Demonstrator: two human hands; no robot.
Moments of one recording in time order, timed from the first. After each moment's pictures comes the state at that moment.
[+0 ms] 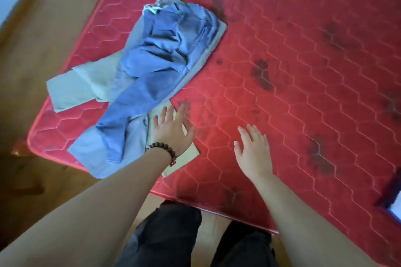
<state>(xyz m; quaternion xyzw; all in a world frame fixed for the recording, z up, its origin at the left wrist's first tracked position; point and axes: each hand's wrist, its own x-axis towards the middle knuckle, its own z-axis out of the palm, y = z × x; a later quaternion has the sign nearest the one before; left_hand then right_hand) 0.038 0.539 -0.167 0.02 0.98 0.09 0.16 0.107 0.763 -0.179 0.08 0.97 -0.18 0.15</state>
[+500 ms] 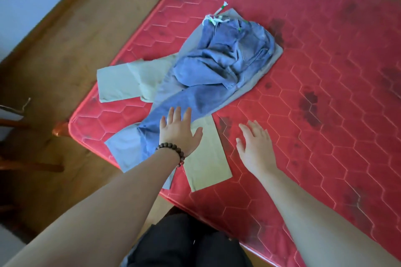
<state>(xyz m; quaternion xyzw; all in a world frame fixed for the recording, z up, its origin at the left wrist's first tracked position) -0.011 0.403 -0.168 -0.08 0.98 0.12 0.15 -0.005 0.628 -0.173 -0.06 0.98 -0.15 0.15</state>
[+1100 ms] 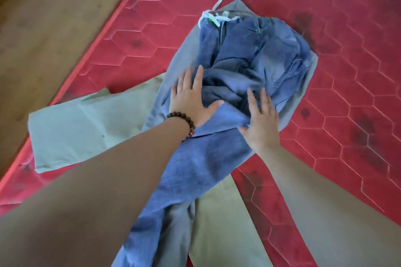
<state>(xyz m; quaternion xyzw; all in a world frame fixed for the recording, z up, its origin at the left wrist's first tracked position) -0.319 0.348 -0.368 0.02 0.98 0.20 0.09 -0.272 0.543 -0.361 0.03 0.98 -0.11 0.14</state>
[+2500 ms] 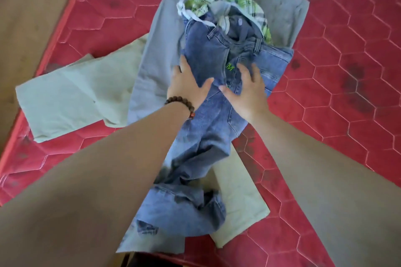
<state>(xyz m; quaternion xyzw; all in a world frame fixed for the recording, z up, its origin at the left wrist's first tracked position) -0.252 0.376 -0.360 -0.08 0.94 0.29 0.17 -0.226 0.542 -0.371 0.12 0.94 -0.29 0.14</state>
